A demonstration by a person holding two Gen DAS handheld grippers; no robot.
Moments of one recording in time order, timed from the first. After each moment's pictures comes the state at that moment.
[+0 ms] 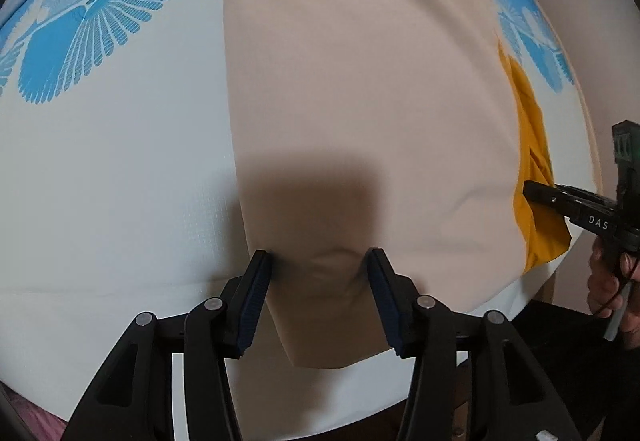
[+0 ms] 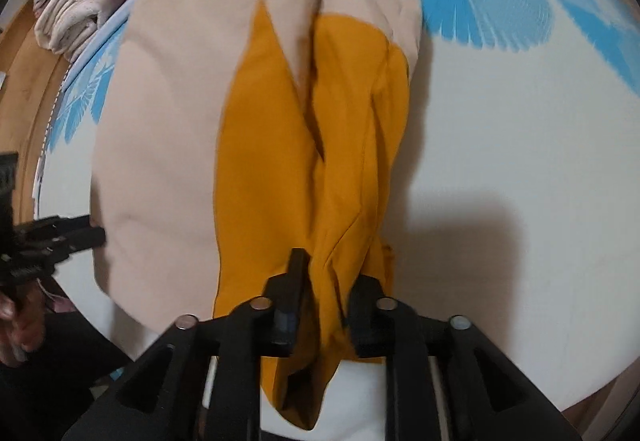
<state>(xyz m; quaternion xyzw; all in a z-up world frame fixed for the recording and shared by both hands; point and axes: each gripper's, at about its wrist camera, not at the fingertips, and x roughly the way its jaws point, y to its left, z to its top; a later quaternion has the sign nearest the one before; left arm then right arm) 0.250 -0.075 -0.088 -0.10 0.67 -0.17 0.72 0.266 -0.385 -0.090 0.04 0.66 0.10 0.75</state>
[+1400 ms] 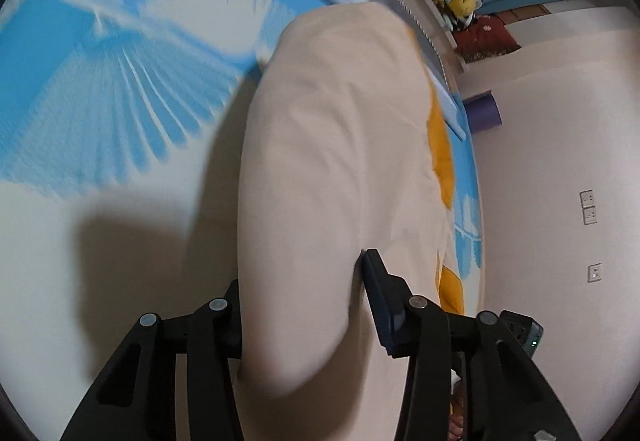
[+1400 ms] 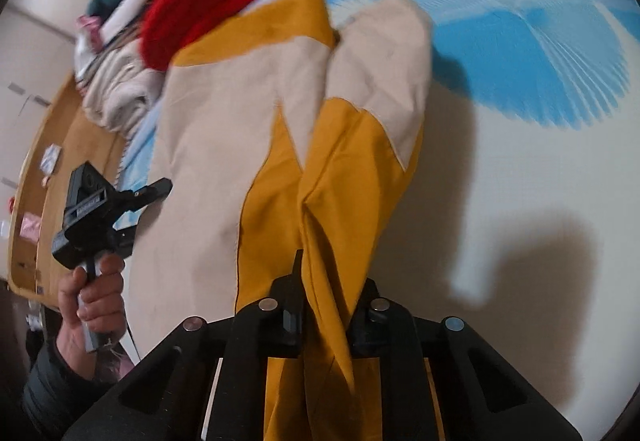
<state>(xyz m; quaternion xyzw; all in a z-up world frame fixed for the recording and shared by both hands) 0.366 0.028 -0.108 -0.39 0.52 -0.18 0.74 0.344 -0.346 -0.099 0.16 0.55 0.18 0.80</state>
